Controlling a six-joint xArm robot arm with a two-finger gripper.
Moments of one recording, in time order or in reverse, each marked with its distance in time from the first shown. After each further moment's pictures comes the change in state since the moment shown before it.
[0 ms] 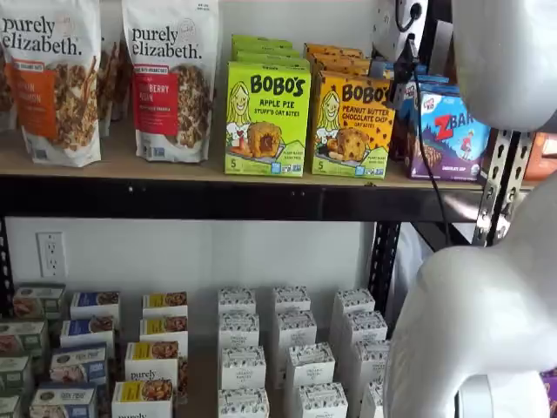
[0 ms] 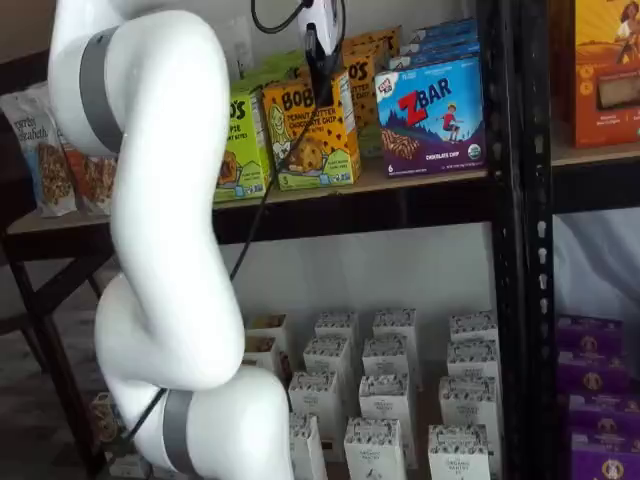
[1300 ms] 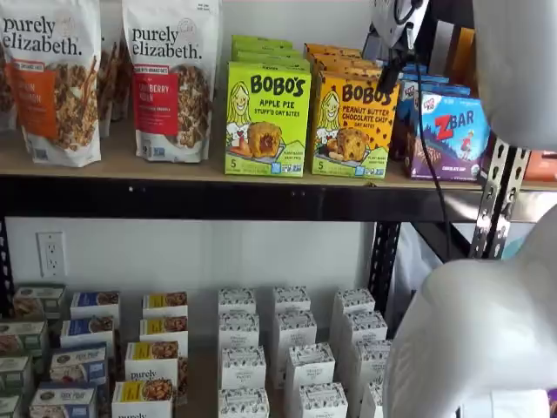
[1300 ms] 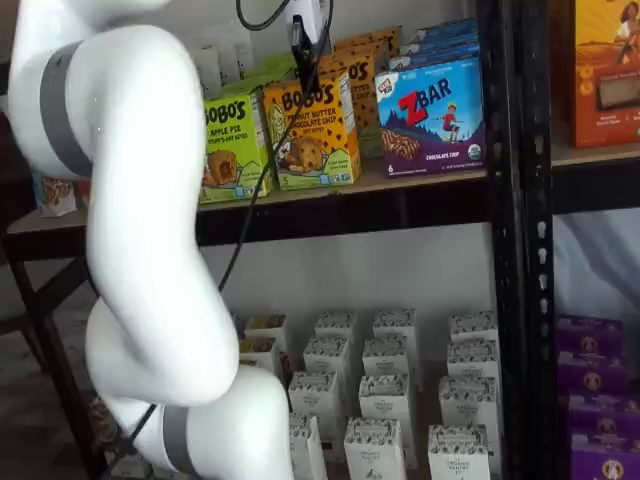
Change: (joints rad) arm -0.002 -0.138 0.121 0.085 -0.158 0.011
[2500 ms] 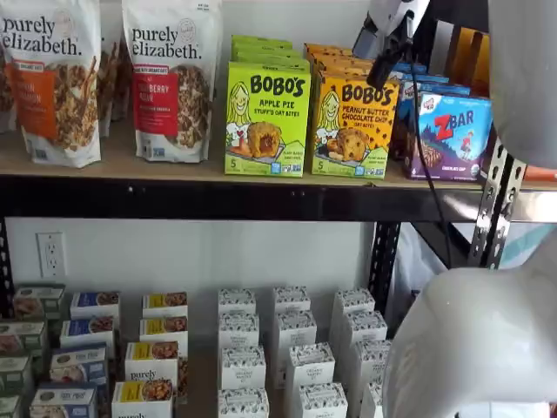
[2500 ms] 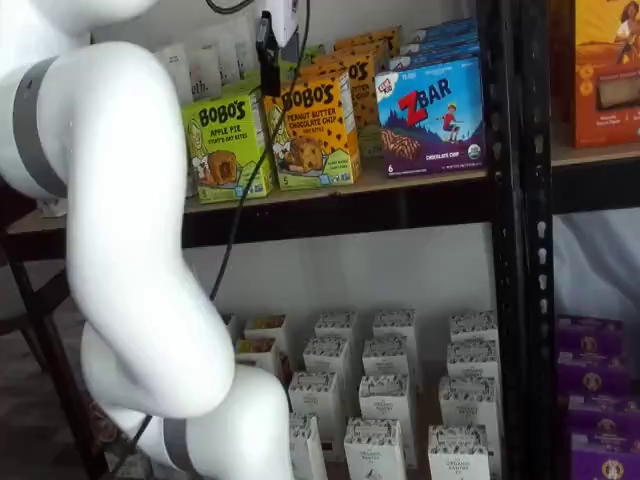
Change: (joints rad) arm -0.041 -0.096 0.046 0.206 0.130 0.027
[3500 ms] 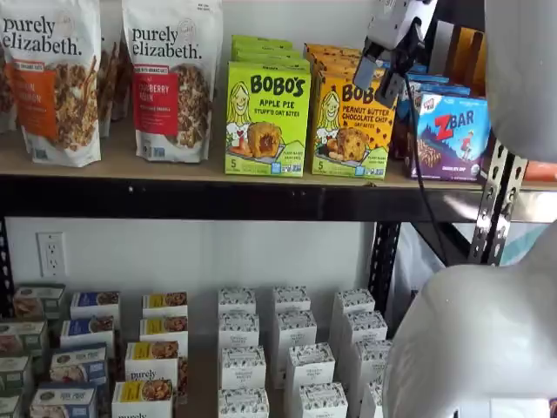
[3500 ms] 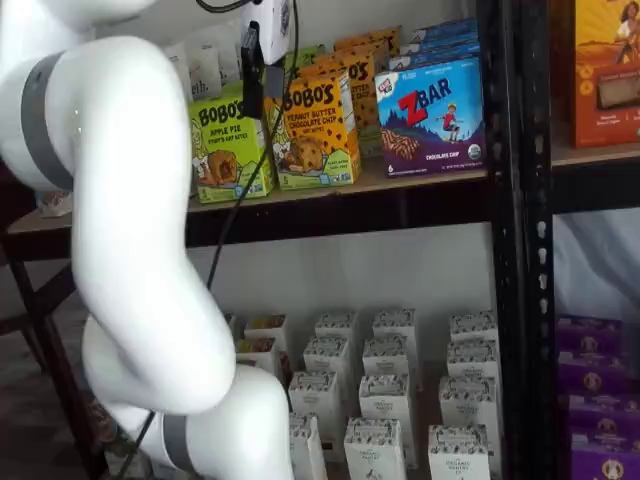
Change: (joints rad) arm 0.001 0.028 -0.041 0.014 0.281 0.014
